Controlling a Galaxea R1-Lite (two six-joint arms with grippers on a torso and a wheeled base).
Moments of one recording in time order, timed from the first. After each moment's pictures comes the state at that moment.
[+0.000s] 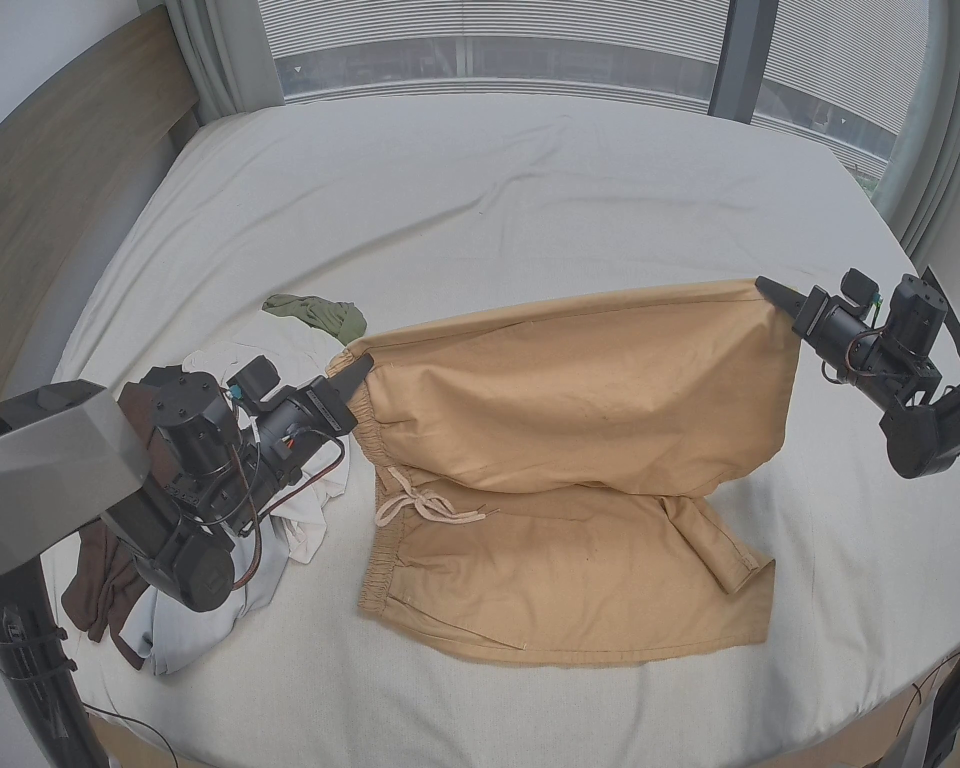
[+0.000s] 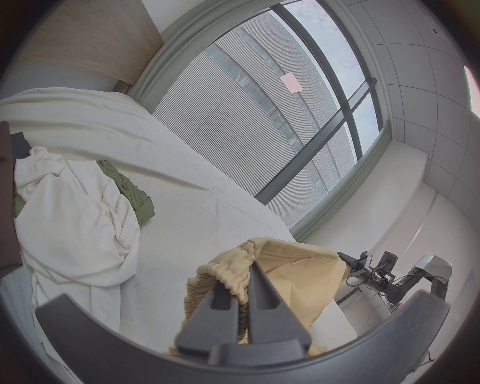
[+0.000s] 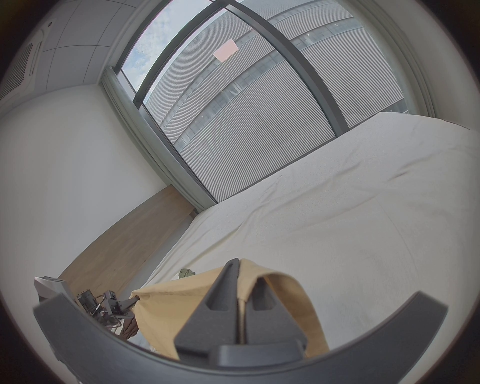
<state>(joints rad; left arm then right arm) -0.31 2.12 -0.74 -1.55 -0.21 -0.60 -0.02 1.92 -0.98 -1.11 0.50 0.51</state>
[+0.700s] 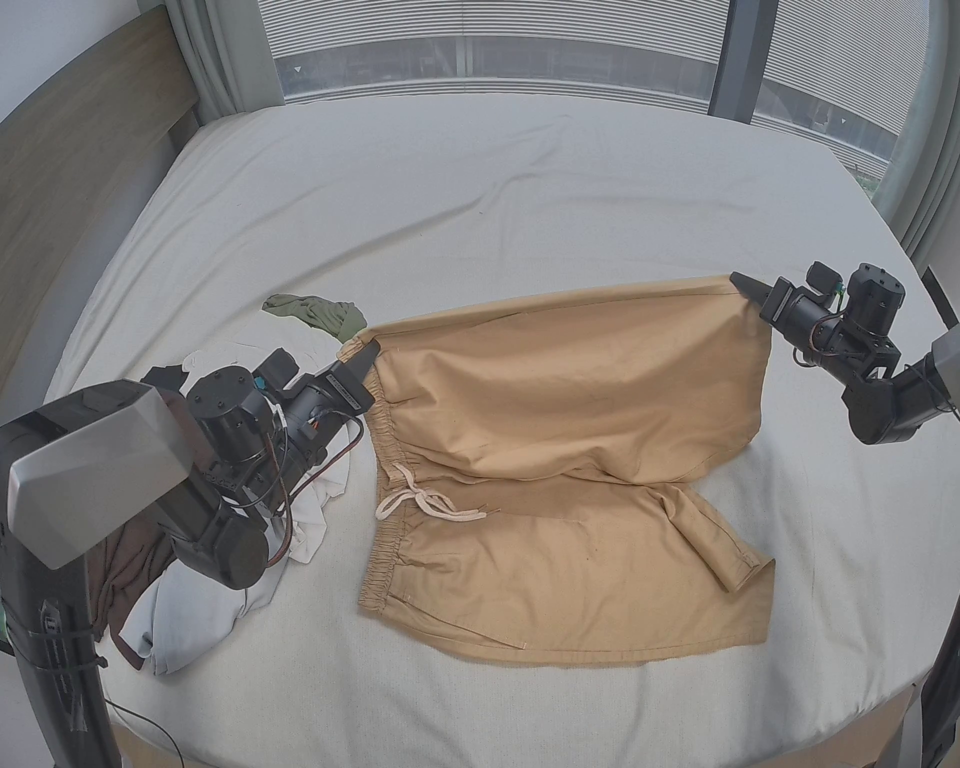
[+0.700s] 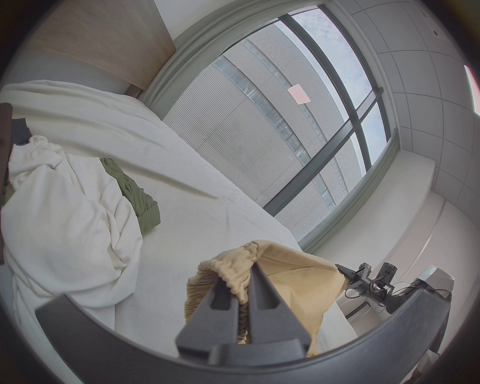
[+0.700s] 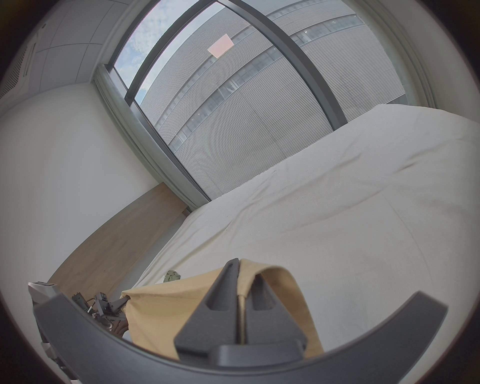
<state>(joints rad) -0.31 2.27 -0.94 -1.55 -0.12 -0.62 -0.03 2.14 -1.27 -1.02 0.50 0.51</state>
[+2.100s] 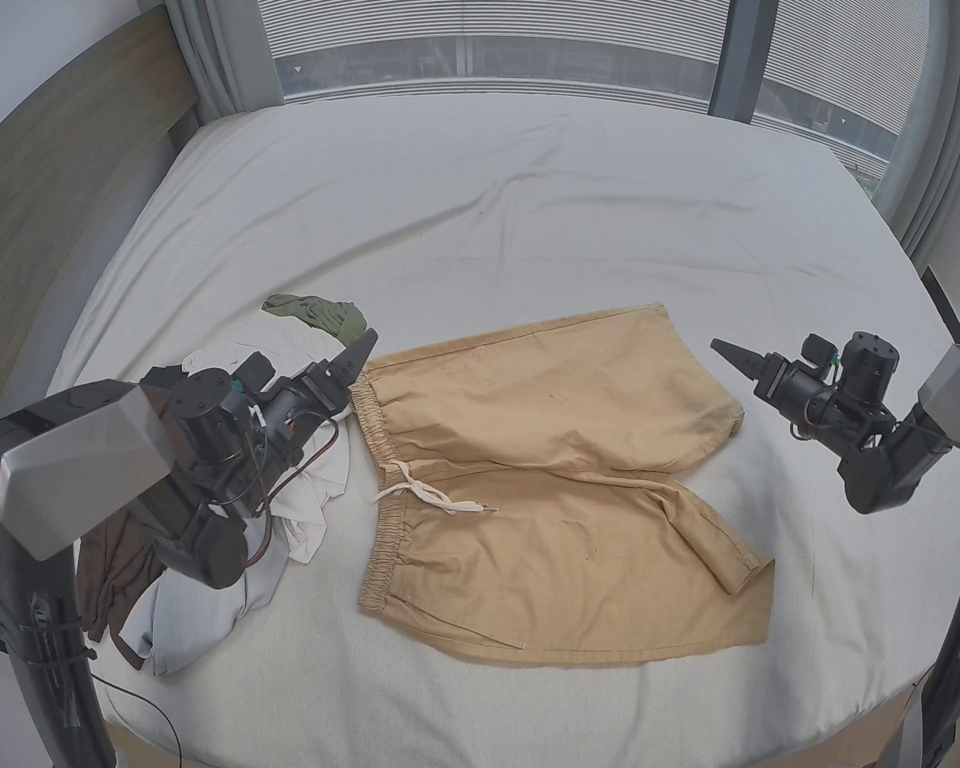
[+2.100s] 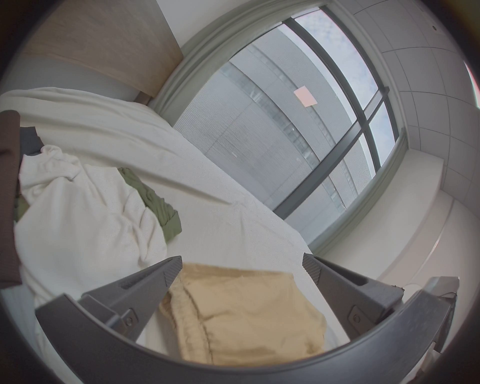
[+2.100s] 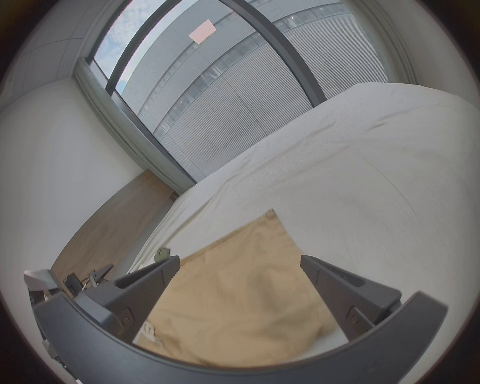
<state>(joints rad) -0.26 2.19 -0.78 -1.55 -0.19 -0.62 -0.01 2.07 -0.81 -1.21 0.47 0.47</state>
